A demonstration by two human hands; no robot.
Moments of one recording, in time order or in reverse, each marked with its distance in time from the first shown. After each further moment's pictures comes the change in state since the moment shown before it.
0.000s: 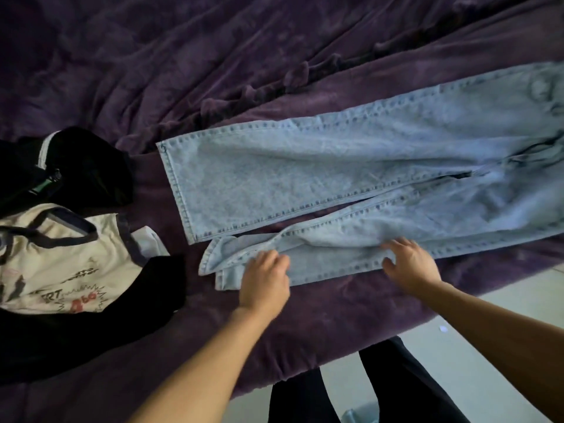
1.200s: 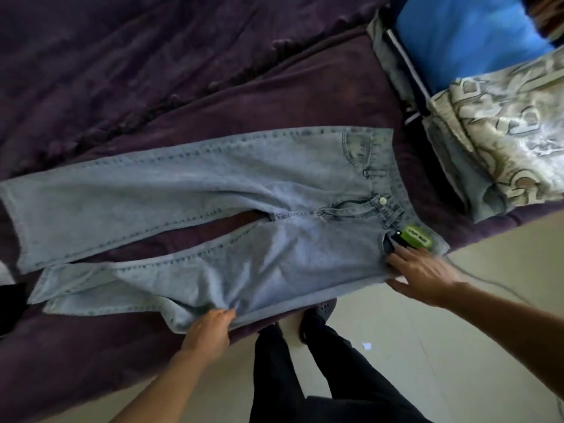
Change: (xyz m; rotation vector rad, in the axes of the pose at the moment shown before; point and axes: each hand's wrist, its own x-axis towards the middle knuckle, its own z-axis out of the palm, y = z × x) left_hand 0.034 0.299 0.121 0.188 -0.560 -0.214; right_hand 0.018 0.439 -0.134 -0.325 0.100 -0.527
